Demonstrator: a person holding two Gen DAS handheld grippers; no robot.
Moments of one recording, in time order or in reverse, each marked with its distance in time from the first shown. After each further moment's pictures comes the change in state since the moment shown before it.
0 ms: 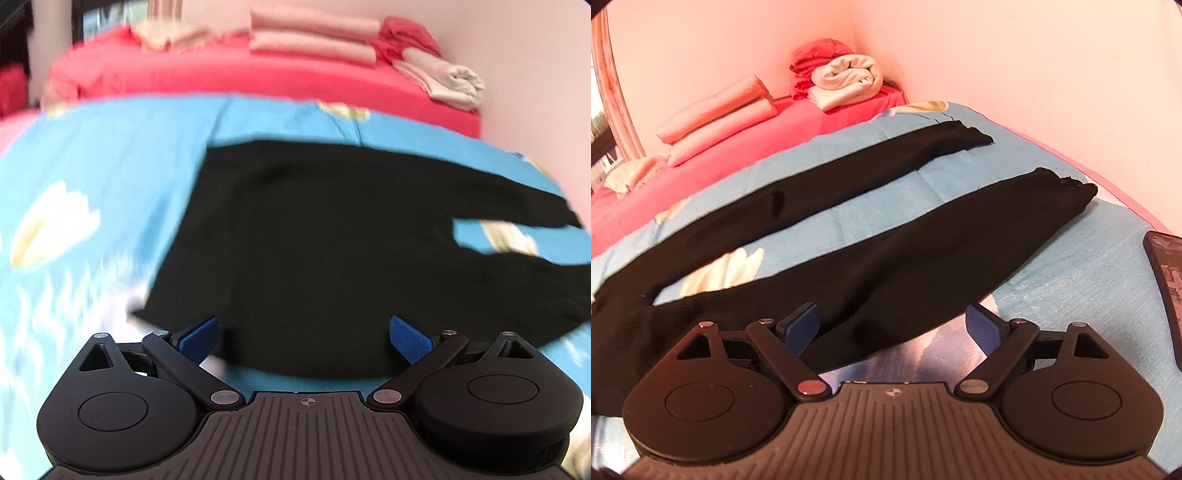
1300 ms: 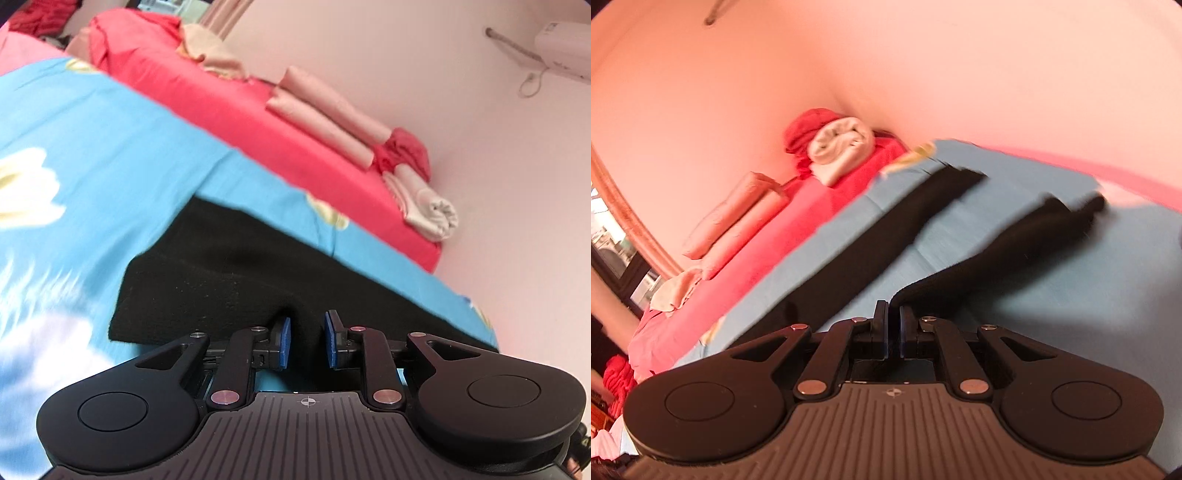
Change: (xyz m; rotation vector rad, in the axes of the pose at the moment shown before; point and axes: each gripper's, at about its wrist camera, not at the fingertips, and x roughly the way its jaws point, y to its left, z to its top) left arm -0.012 0.043 0.040 -0.339 -0.297 -0.246; right arm 0.036 -0.059 0.062 0.298 -0.141 0.198
